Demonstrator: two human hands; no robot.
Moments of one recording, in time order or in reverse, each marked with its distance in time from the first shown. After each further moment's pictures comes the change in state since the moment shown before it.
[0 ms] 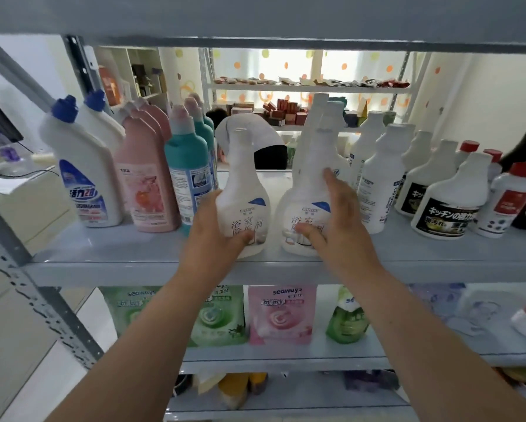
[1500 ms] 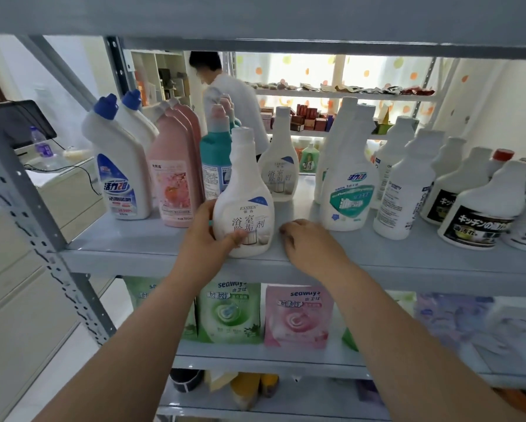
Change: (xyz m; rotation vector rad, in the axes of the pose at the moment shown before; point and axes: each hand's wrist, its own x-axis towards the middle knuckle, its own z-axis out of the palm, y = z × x) left_hand -0.002 -0.042 -0.038 -0.224 -0.018 -0.079; right_hand 0.021 -0.023 0.072 -0.336 -0.507 0.019
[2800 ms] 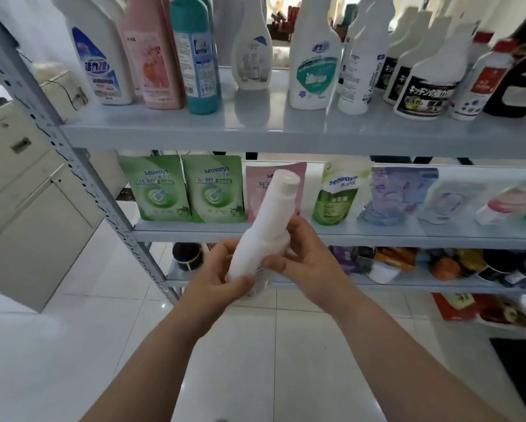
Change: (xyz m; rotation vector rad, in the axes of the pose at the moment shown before) left_hand -0.312 0.032 0.010 -0.428 -0.399 -0.415; right_hand -0.304 -0.050 0.023 1.371 -0.130 0.236
